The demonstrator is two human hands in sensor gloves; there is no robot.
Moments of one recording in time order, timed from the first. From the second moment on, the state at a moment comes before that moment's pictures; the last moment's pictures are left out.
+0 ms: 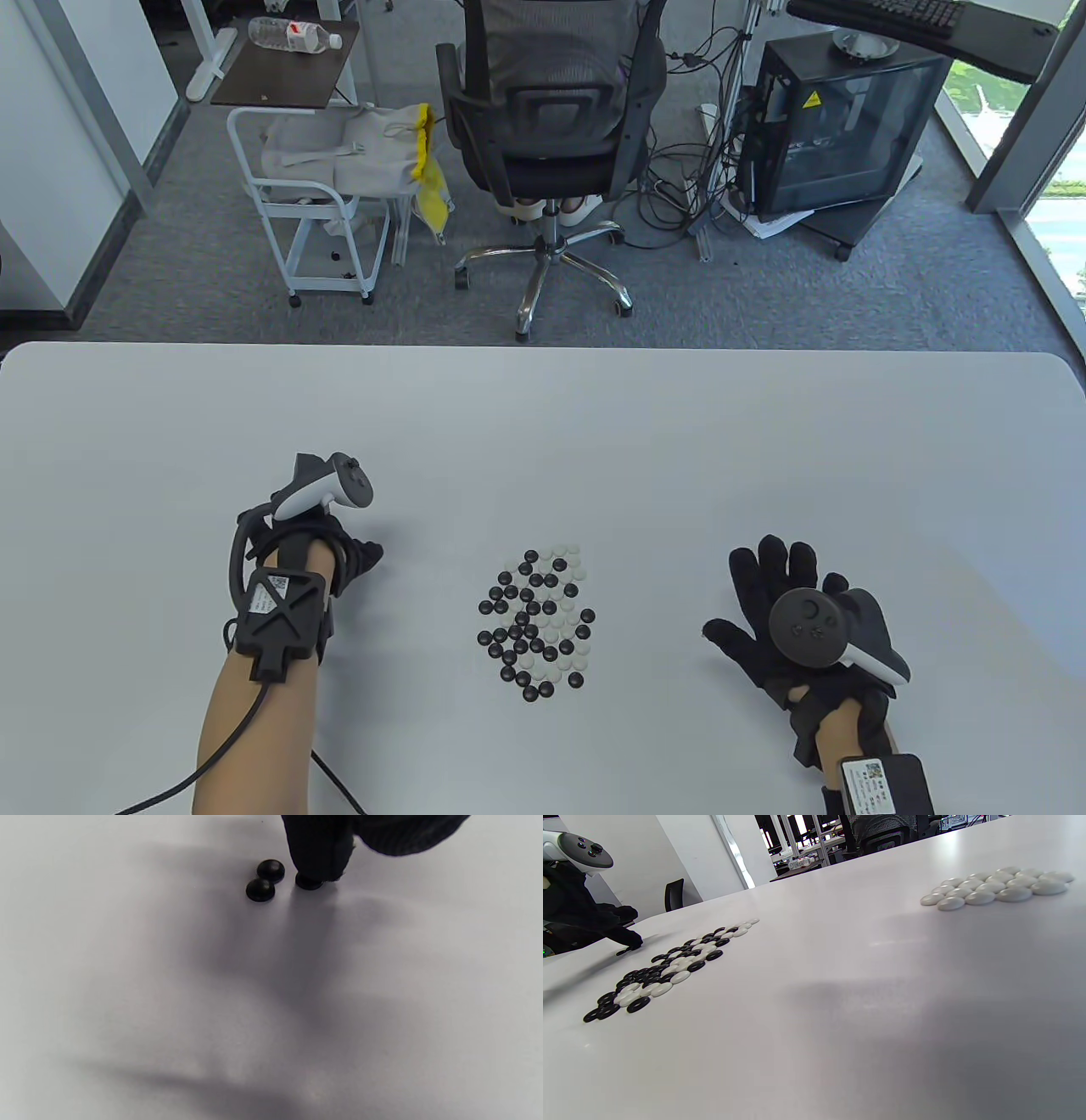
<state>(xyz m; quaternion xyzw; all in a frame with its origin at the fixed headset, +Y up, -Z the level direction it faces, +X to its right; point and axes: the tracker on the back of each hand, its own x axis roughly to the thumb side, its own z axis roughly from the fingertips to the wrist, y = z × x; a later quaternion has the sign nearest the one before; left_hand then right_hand) -0.286 -0.754 -0.411 -0.43 0.09 0.01 0.90 0.242 -0.743 -0.281 0.18 0.10 0.96 0.17</state>
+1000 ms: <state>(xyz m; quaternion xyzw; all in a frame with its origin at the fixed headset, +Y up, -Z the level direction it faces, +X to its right) -0.035 -0.757 -0.359 -0.39 -0.34 -0.06 0.85 0.242 -0.739 -0.279 0.18 0.11 0.96 0.17</state>
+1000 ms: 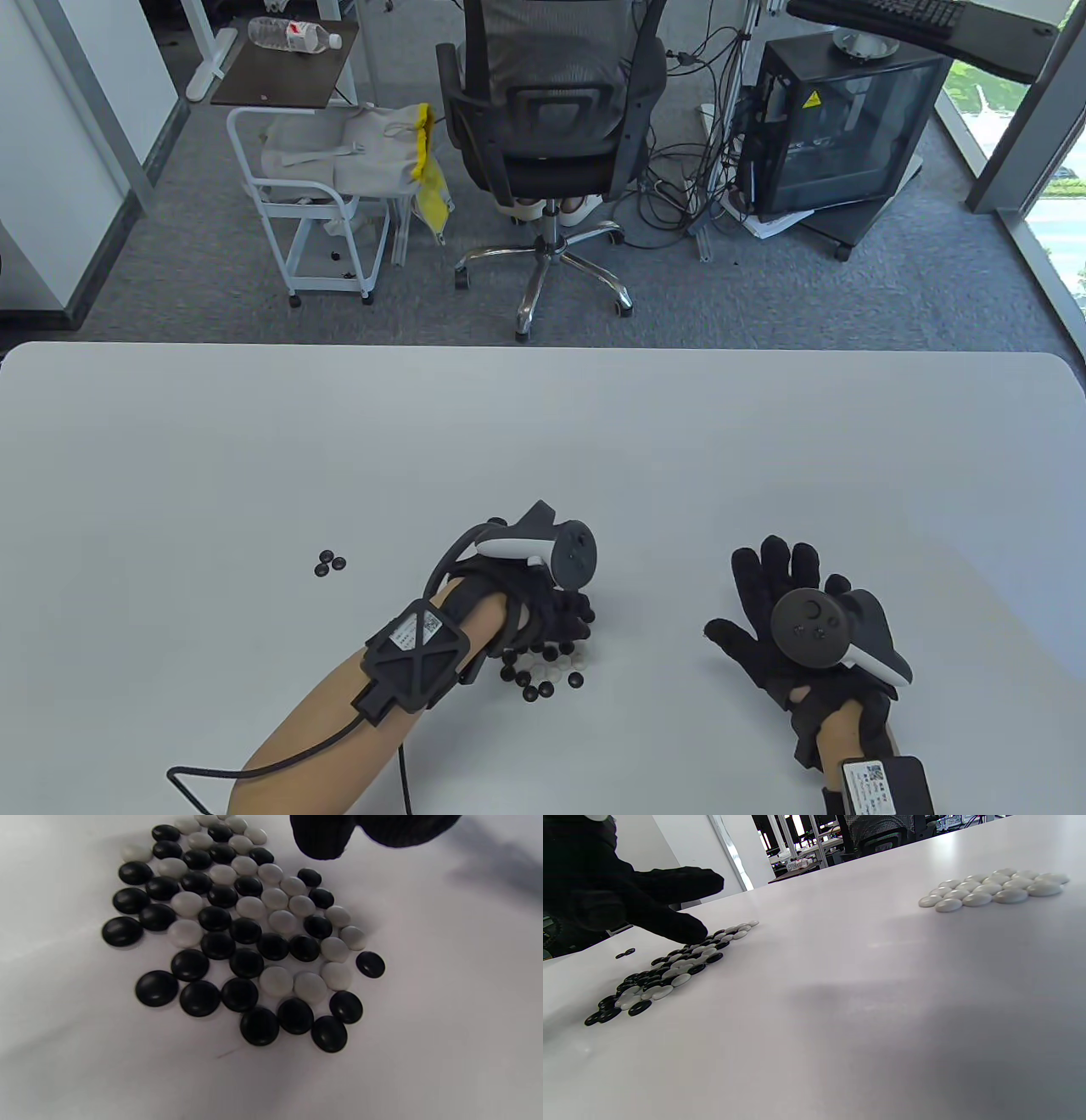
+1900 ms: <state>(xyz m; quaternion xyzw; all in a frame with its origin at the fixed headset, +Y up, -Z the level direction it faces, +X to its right) -0.172 -0.762 -0.464 -0.41 0.03 -0.01 0.91 0.242 -0.741 -0.280 0.18 0.12 0.96 0.18</state>
